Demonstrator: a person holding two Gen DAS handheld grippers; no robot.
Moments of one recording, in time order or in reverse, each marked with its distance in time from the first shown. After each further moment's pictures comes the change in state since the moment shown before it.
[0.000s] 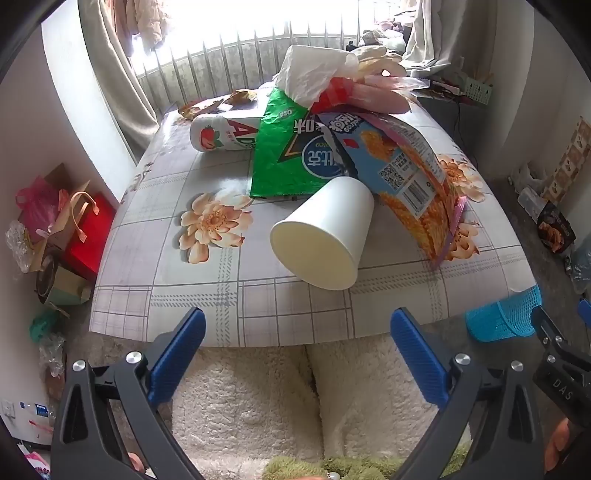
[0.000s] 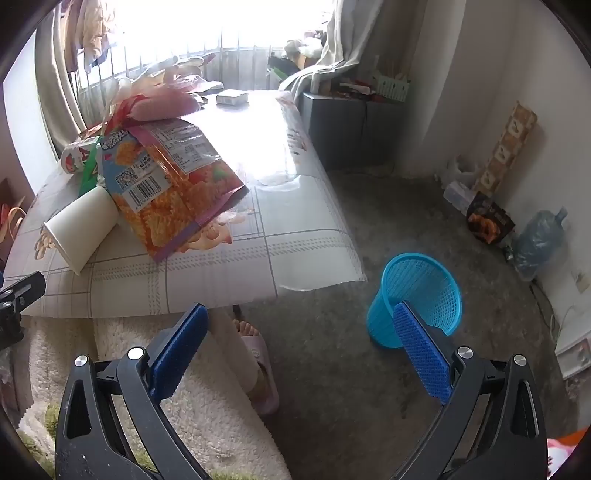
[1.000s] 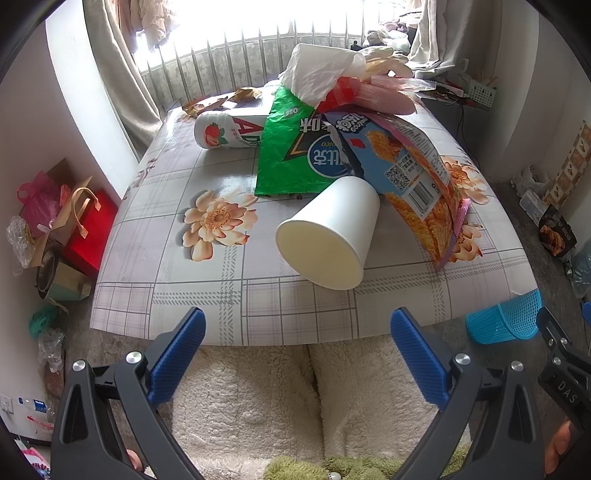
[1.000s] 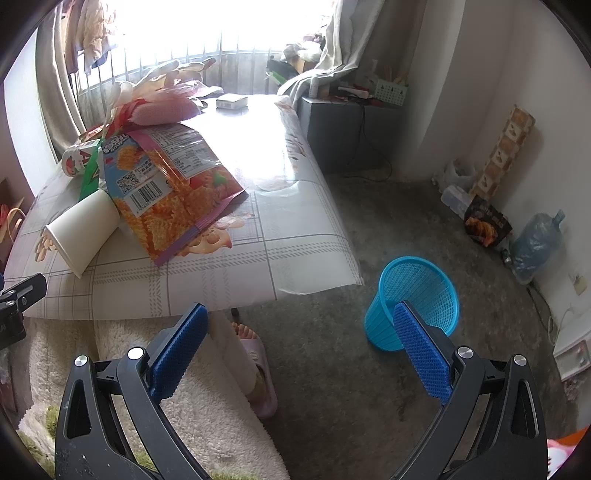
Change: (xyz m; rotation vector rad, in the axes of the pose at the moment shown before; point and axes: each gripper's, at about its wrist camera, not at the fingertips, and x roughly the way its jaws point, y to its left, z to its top) left arm 0.002 0.006 0.002 -0.003 0.007 -0.002; right arm 0.002 0.004 0.000 -0.002 -0.015 0.000
